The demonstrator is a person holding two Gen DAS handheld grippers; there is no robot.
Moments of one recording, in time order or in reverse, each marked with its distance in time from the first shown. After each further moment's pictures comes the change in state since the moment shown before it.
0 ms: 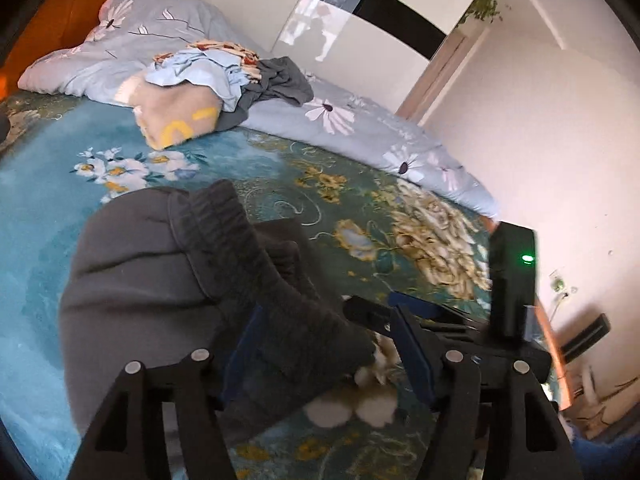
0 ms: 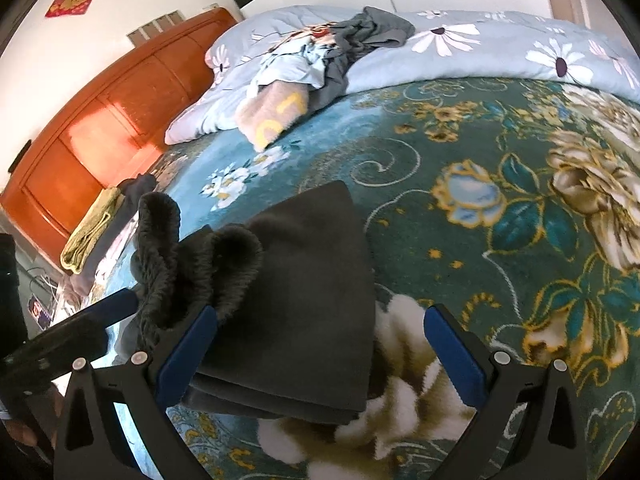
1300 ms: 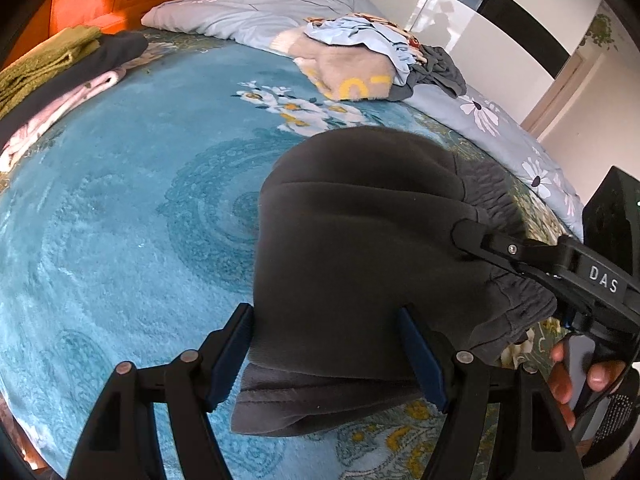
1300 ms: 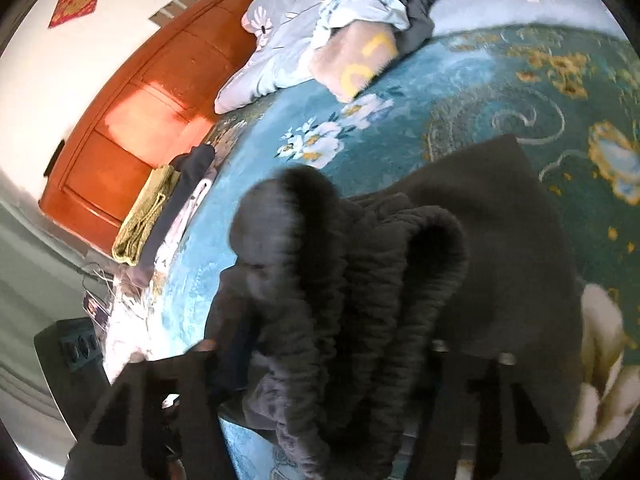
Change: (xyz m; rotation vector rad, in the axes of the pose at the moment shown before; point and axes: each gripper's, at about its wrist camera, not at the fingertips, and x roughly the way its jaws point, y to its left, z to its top) left arm -0.009 0.083 -0.036 -0.247 0.074 0.363; right arm 0.064 0.082 0.014 0.032 0.161 0.229
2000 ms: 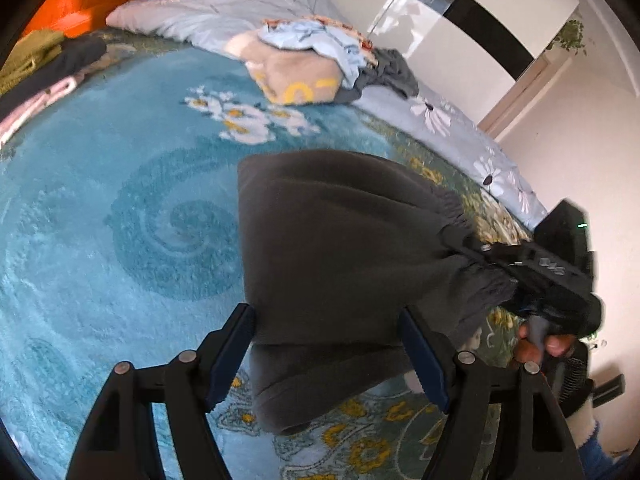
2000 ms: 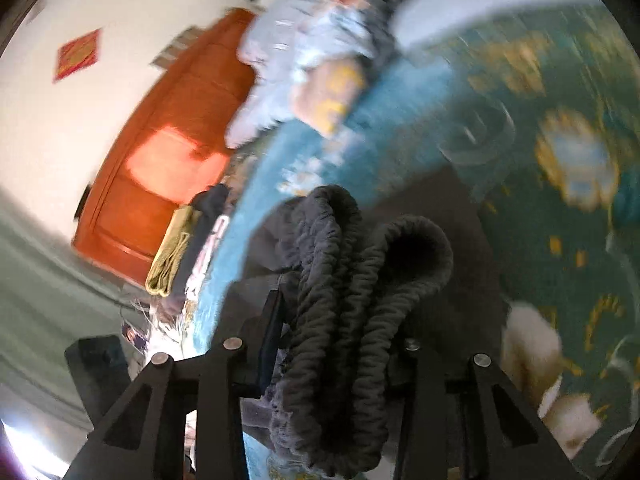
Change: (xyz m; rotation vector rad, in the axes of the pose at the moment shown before) left arm -0.009 -0.007 0.001 -0.001 0.011 -0.175; right arm -0.031 -0.086 0.005 0.192 -0.059 0.166
